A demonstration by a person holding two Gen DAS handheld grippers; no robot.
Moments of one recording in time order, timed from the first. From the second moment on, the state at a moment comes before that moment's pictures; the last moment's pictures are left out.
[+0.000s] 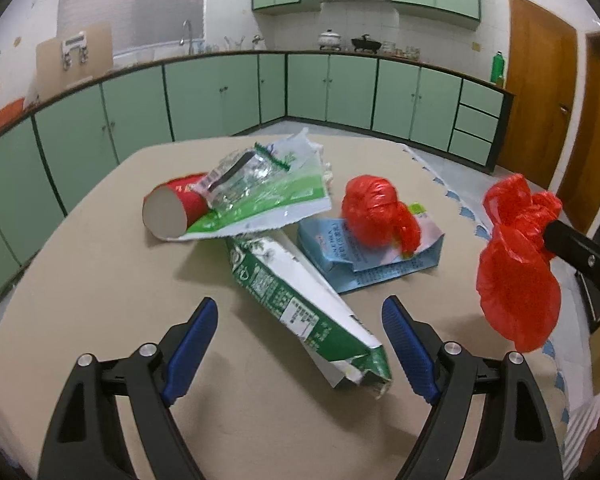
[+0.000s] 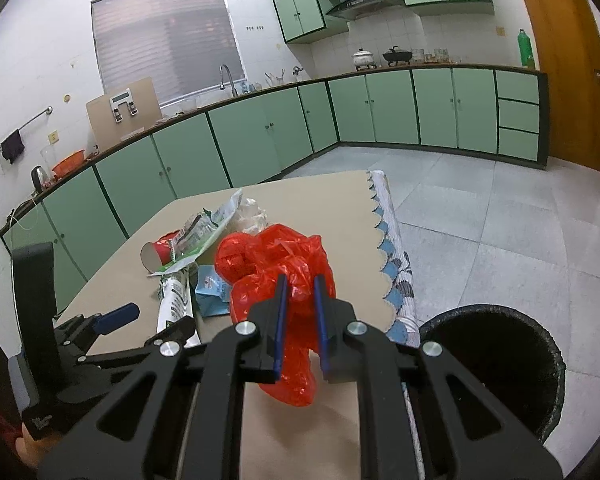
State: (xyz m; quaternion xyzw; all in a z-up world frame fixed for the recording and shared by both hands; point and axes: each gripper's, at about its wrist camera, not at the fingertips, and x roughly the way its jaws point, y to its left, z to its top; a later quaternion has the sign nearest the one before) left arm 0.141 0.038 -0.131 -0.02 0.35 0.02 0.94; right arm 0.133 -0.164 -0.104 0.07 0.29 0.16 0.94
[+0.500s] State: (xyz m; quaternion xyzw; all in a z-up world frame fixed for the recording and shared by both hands) left arm 0.114 0.055 -0.126 -0.04 0.33 0.00 0.94; right arm 0.137 -0.149 -0.122 0.07 0.31 0.18 0.93
